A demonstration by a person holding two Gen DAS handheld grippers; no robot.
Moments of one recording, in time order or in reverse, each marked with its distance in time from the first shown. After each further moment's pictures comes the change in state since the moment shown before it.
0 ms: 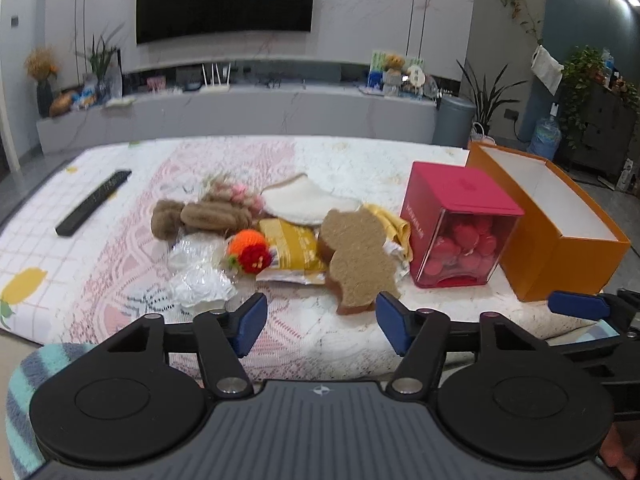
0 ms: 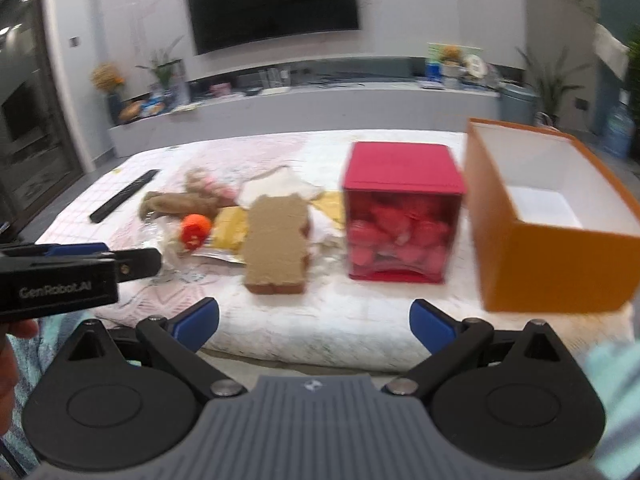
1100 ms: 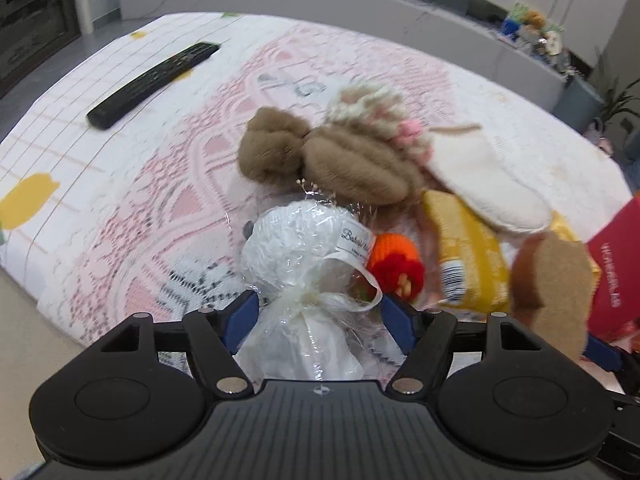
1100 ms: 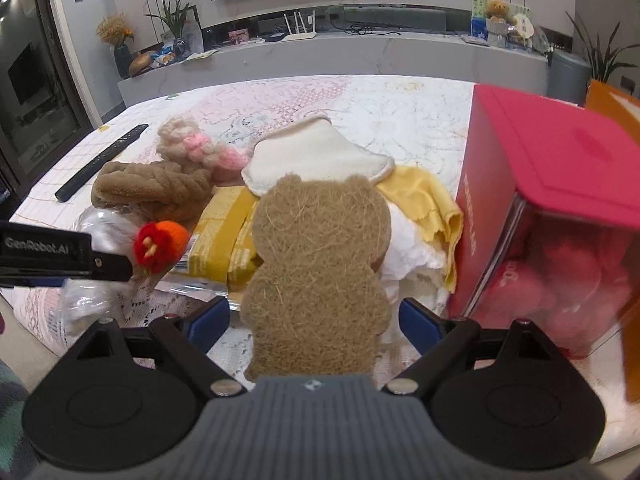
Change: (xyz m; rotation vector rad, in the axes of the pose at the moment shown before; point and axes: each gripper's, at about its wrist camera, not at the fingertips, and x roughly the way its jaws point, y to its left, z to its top) left arm 0.133 0.111 0.030 -0.321 0.303 0.188; right arm 0.186 0.032 0.041 -0.023 0.155 0.049
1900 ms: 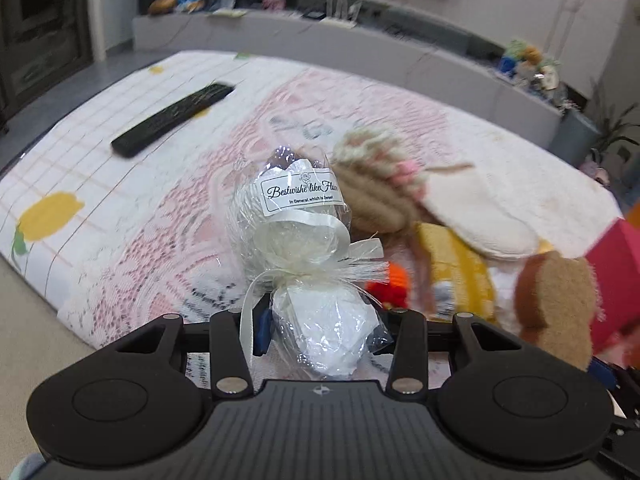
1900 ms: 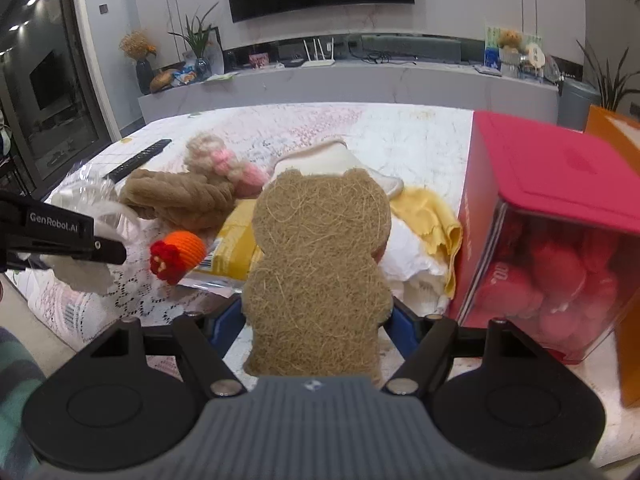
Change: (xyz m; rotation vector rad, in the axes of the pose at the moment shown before) left arm -0.036 0.001 -0.014 0.001 -0.157 -0.019; right arm -0.026 0.002 -0.015 -0.049 -0.094 0.039
